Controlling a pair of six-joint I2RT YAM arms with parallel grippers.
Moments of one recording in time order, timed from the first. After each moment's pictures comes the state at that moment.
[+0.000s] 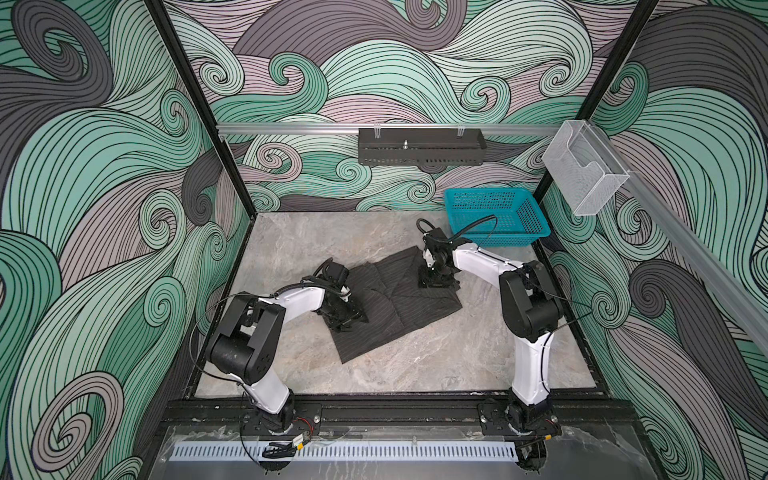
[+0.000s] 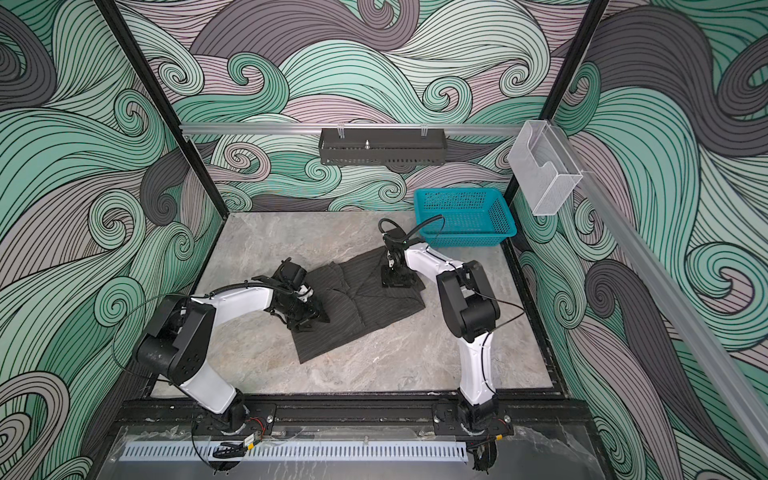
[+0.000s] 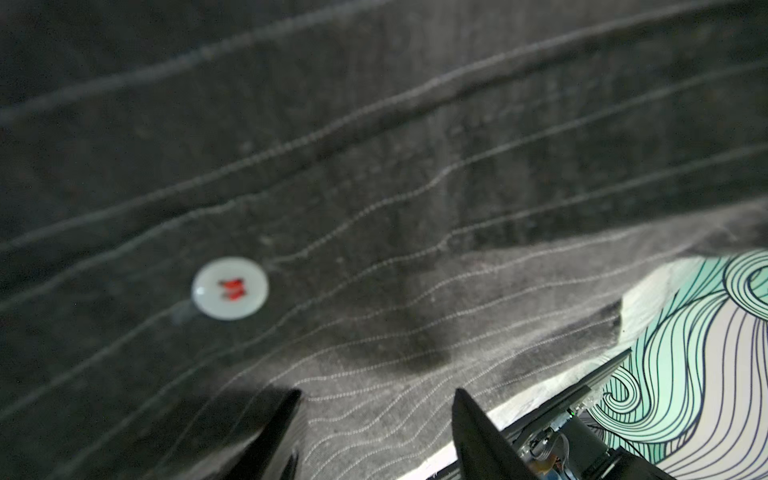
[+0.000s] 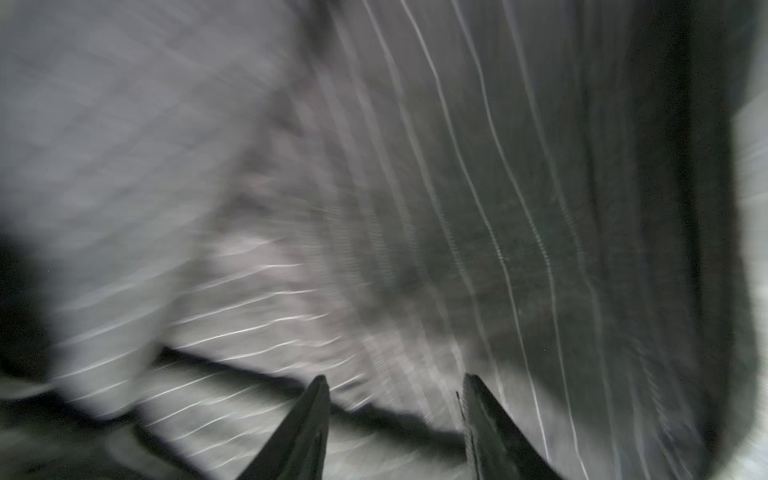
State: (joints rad) left arm -0.38 1.64 0.87 -0.57 0.47 -0.69; right arm 0.44 2.06 1.47 -0.79 -0.13 0.31
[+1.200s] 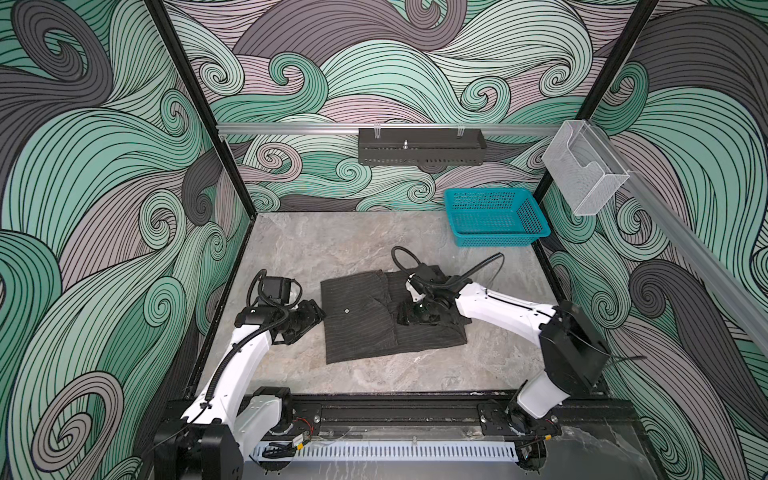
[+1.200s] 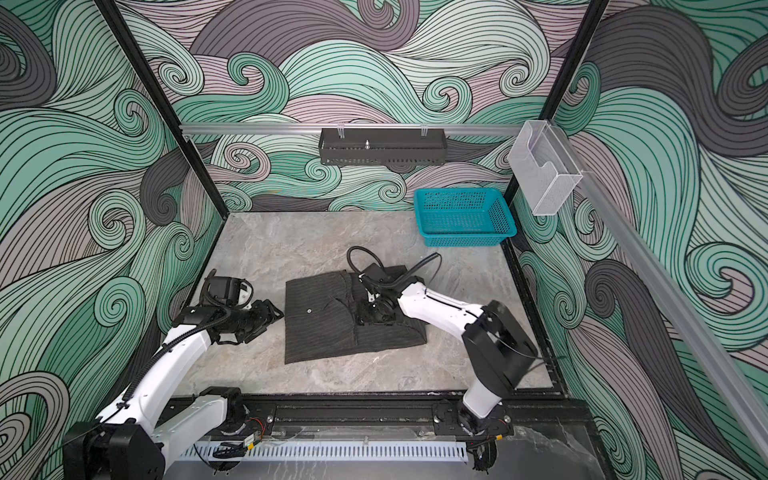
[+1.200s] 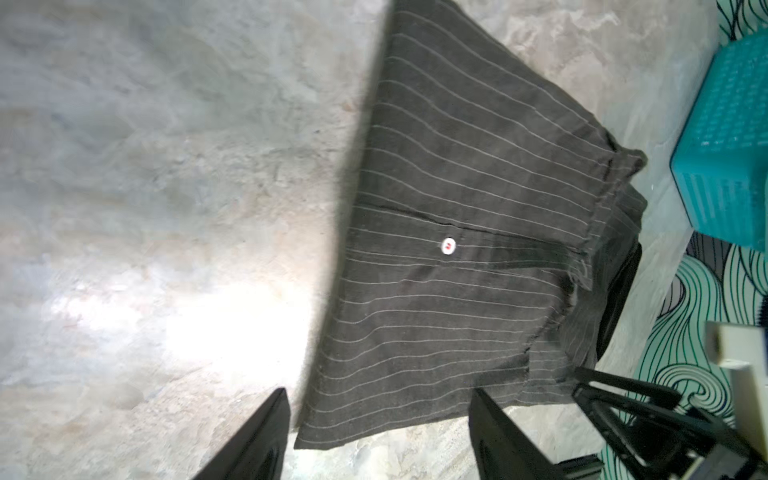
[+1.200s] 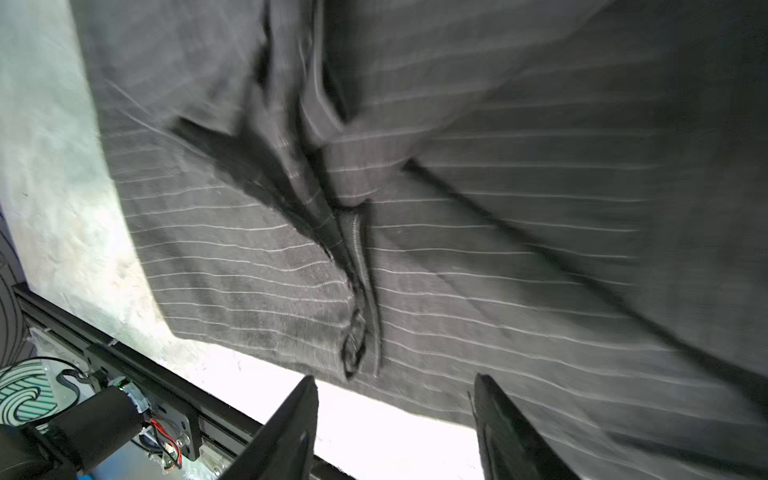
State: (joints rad) left arm -0.02 0.97 0.65 -0.80 0.34 -0.66; right arm 0.80 1.68 1.09 -0.61 -0.23 0.69
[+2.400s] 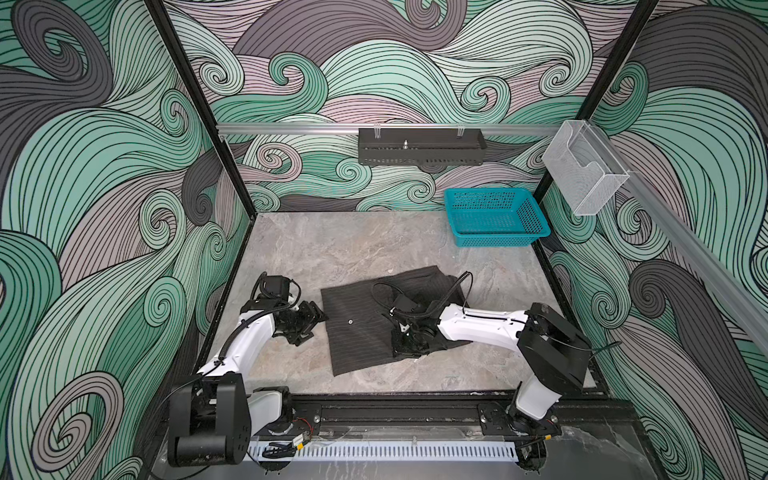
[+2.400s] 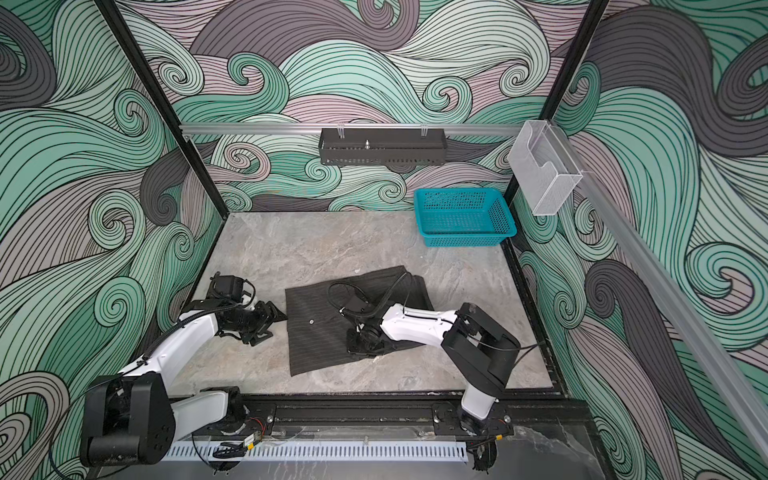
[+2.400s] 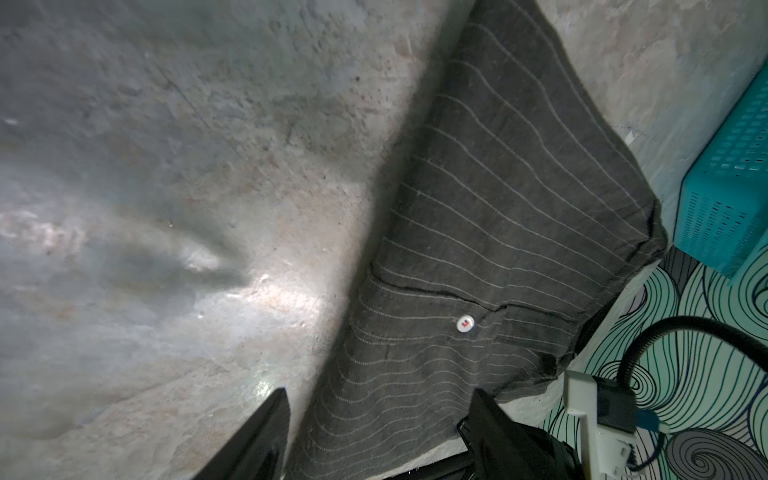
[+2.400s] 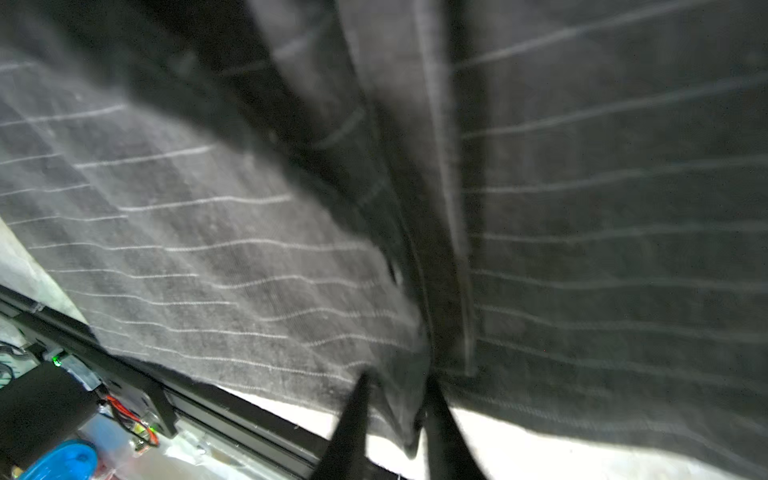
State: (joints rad) left arm 0.04 1.18 0.64 -0.72 0.48 -0.68; right arm 0.98 1.70 1.00 -0.60 -0.22 0.88
